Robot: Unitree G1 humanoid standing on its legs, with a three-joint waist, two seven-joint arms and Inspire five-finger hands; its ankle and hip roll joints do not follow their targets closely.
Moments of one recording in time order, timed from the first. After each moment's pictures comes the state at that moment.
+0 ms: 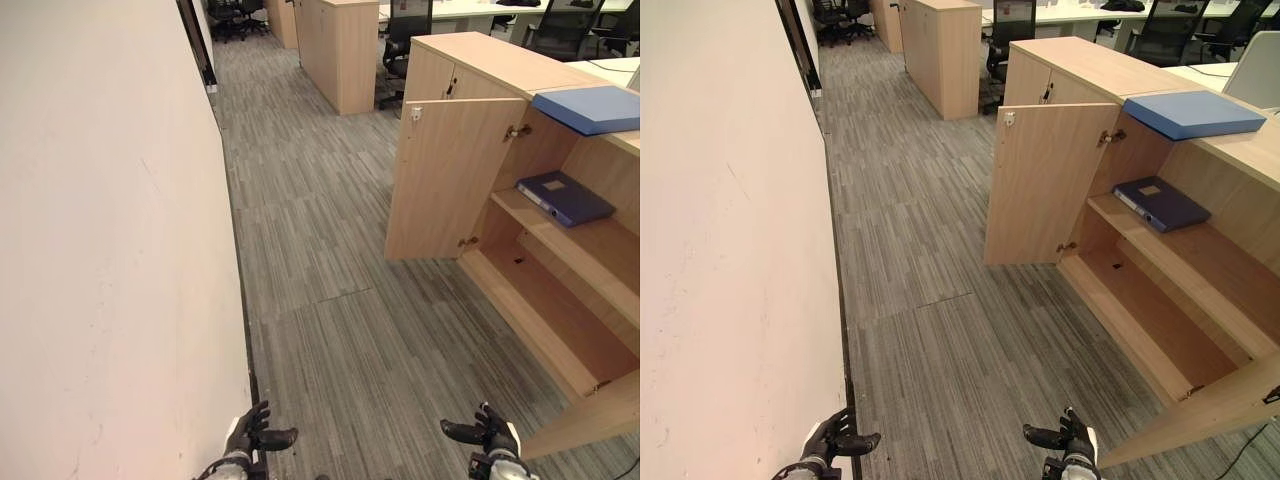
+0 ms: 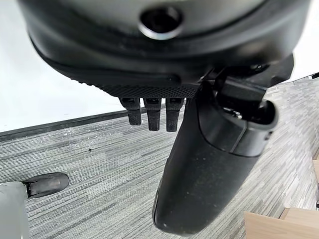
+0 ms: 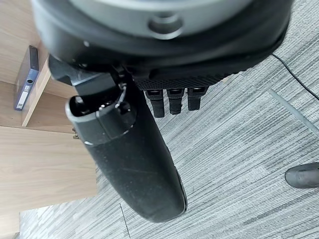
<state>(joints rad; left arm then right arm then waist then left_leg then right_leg) 0.09 0.22 -0.17 0.85 -0.23 -0.07 0.12 0.08 -0.24 0.06 0.86 0.37 -0.09 -0.25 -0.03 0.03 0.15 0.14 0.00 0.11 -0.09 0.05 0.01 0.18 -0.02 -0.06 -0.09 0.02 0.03</state>
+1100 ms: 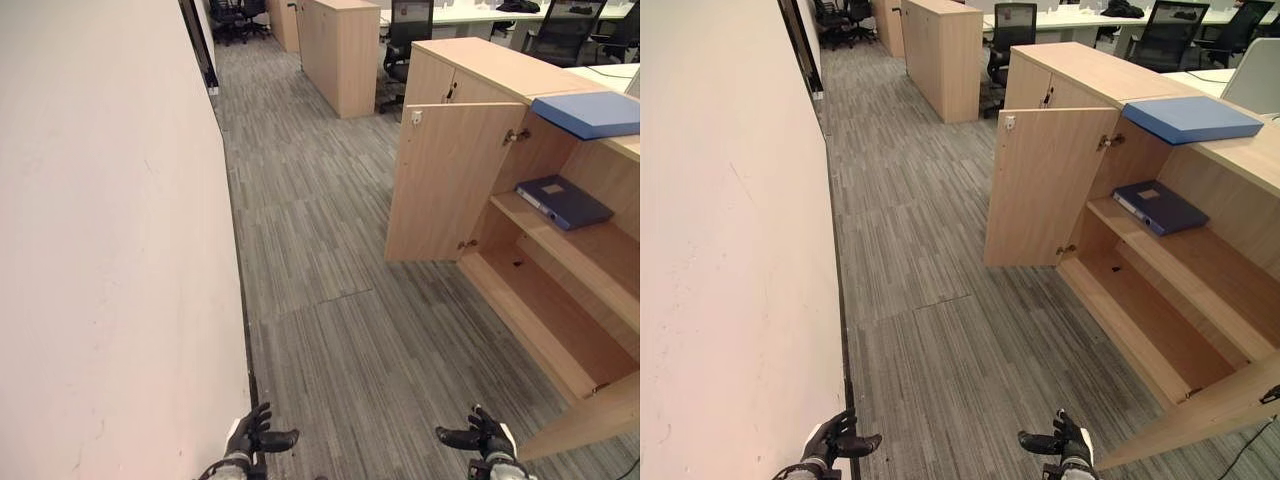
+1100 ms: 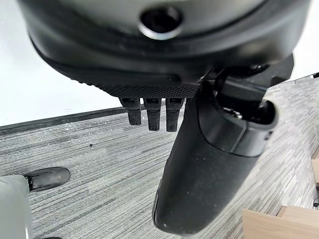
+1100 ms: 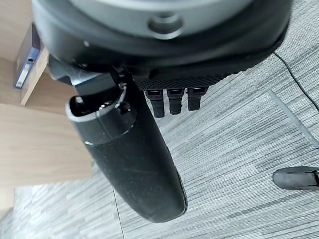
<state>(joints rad) 0.10 0.22 -0.17 0.85 -0.23 -0.07 0.10 0.09 -0.26 0.10 0.86 0.31 -0.07 -0.19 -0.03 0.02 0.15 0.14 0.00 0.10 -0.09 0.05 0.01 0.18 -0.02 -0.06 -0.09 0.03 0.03</state>
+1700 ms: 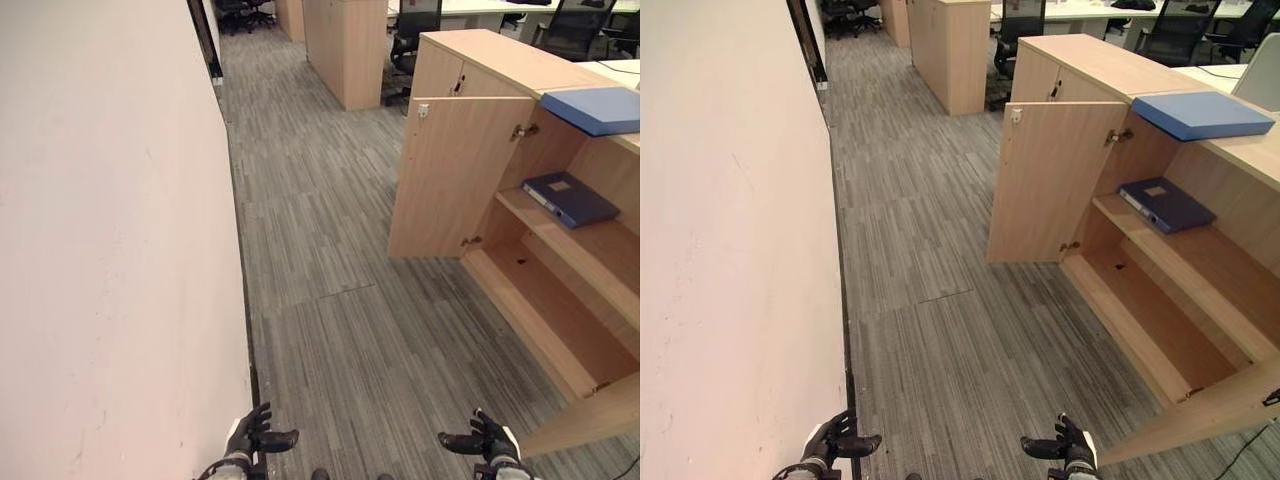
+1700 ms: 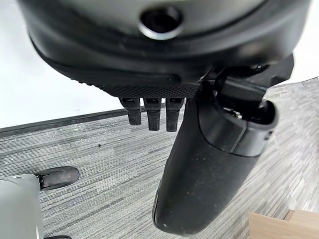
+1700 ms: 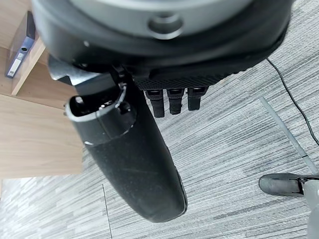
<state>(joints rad) 0.09 0.22 -0.17 0.86 -0.23 -0.07 0.10 0.10 -0.29 0.11 0.86 0.32 -0.06 -0.17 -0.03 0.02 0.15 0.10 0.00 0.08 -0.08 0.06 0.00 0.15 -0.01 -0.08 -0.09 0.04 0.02</state>
